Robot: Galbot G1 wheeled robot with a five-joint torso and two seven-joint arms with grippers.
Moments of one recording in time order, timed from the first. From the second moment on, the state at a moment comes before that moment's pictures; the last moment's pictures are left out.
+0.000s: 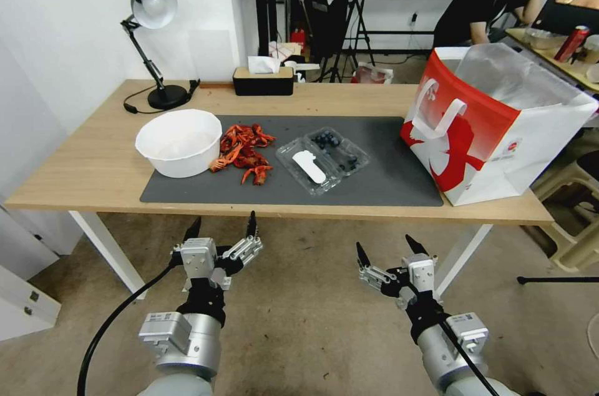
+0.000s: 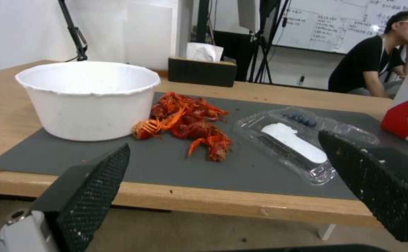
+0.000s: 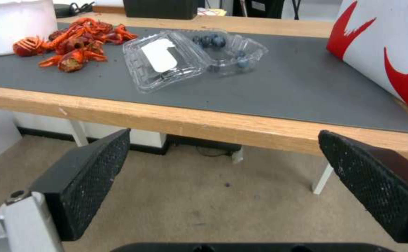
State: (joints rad) left arm 1.82 -1.61 -0.33 -2.44 -0.02 0.15 -0.08; right arm -1.81 1.47 0.45 2.37 -0.01 -0.23 -0.06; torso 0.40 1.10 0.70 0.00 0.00
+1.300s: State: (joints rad) left arm 1.78 -1.58 -0.49 -2.34 -0.06 0.12 0.06; right arm -1.68 1.32 0.50 2.28 0.21 -0.15 -0.08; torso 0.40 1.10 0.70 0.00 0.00
